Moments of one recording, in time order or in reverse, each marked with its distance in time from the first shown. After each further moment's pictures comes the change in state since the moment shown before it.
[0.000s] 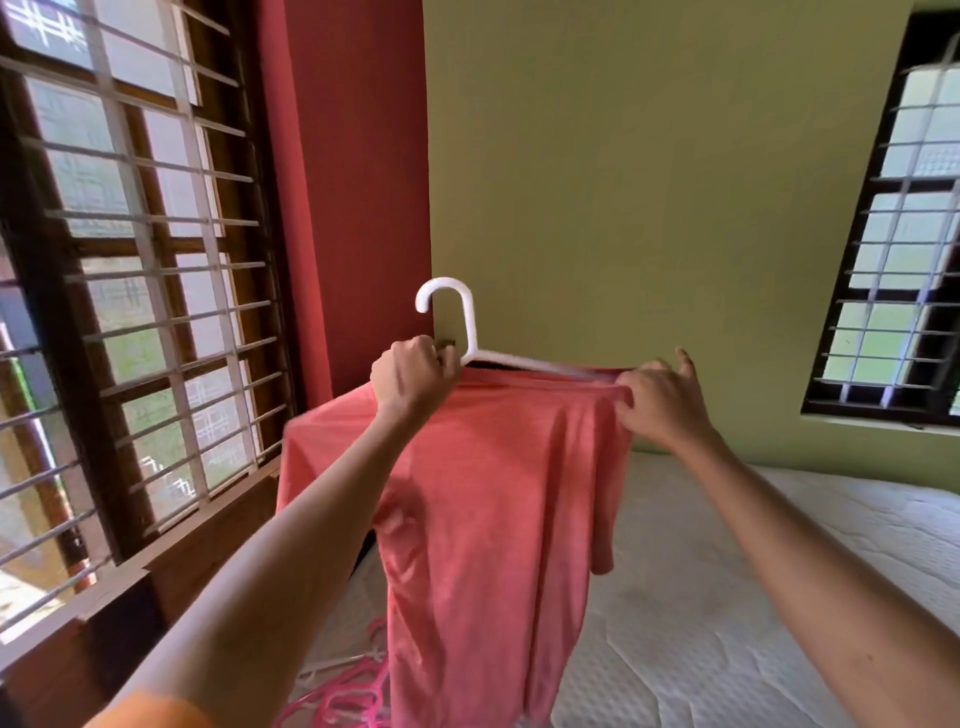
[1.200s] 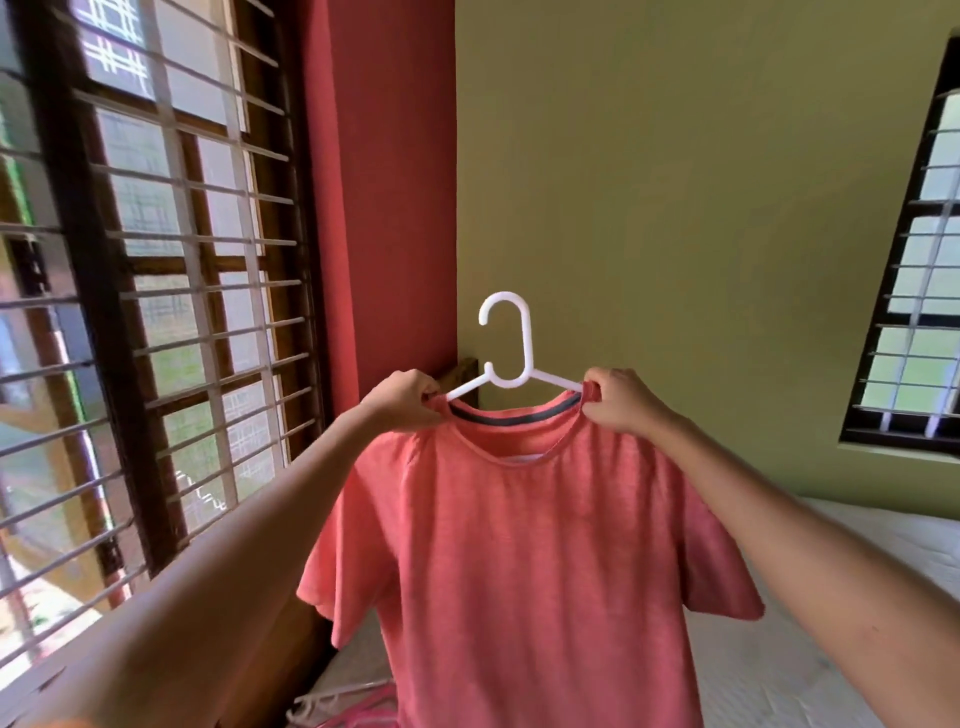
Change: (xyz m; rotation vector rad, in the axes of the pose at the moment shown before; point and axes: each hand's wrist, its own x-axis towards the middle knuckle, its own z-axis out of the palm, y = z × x) left_hand 0.037 -0.082 -0.020 0.013 -0.574 0.178; right_hand 0.048 -0.078 -0.018 0.564 -0.275 0.041
